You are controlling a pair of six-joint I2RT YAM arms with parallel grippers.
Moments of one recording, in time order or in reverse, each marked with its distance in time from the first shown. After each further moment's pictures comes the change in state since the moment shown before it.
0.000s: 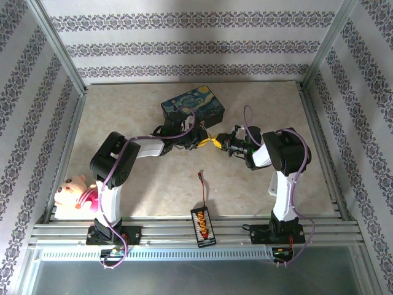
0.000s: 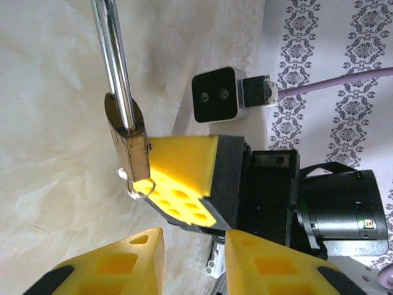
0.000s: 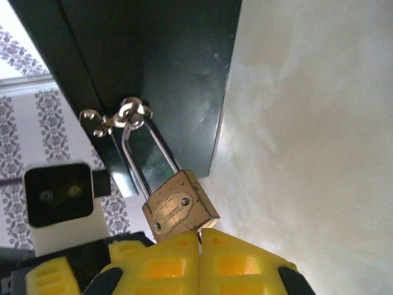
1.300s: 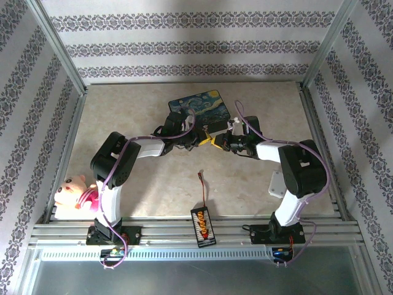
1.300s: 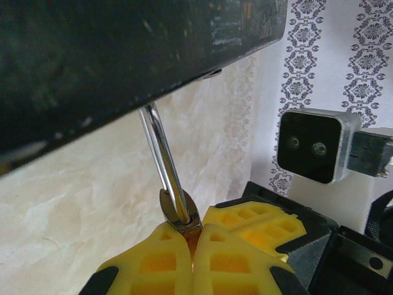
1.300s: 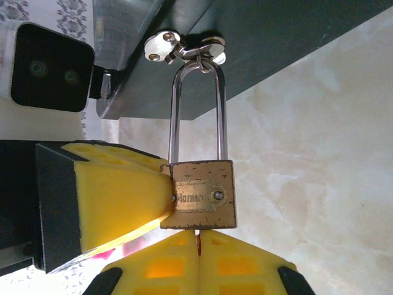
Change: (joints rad) left arm -0.004 0.003 0.002 0.003 -0.046 -0.004; right arm 0.040 -0.317 0.095 -0.762 -0.006 -0.619
